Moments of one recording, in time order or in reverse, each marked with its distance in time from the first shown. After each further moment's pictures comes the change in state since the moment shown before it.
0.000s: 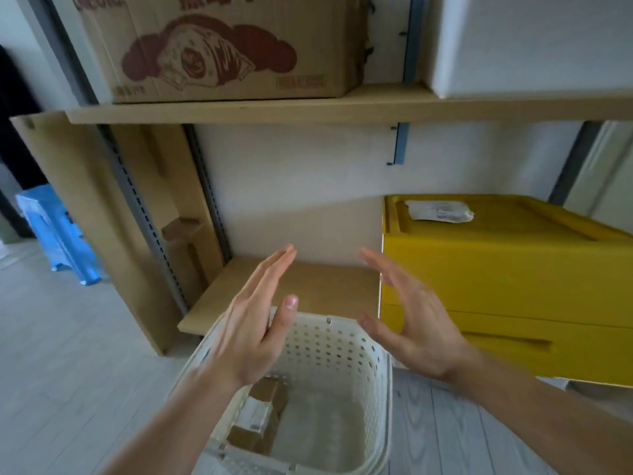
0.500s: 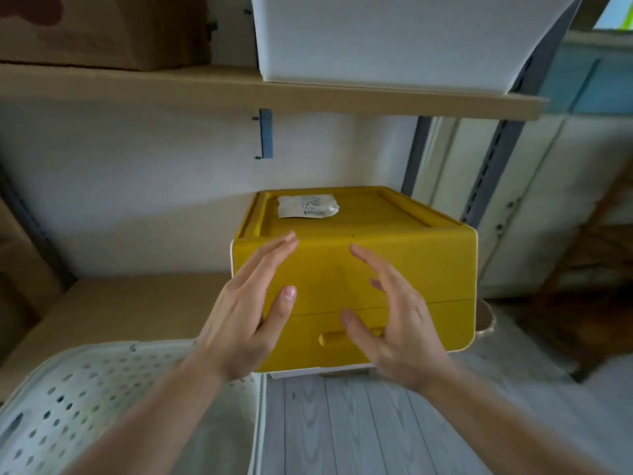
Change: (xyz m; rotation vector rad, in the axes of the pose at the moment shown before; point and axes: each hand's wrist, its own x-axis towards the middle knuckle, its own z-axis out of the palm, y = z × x) left_hand 0.084 0.077 0.146 -0.238 -0.121 0.255; right_hand -0.073 0.088 -0.084 -0.019 0.280 0.277
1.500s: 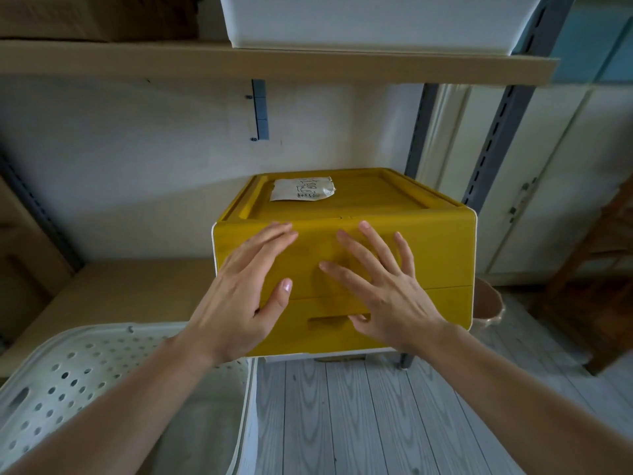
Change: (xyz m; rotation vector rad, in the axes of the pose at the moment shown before) left_hand 0.005 0.002 0.019 0.157 -0.091 -0.031; right_hand 0.025 0.070 -0.006 -0.759 -0.128 -0.436
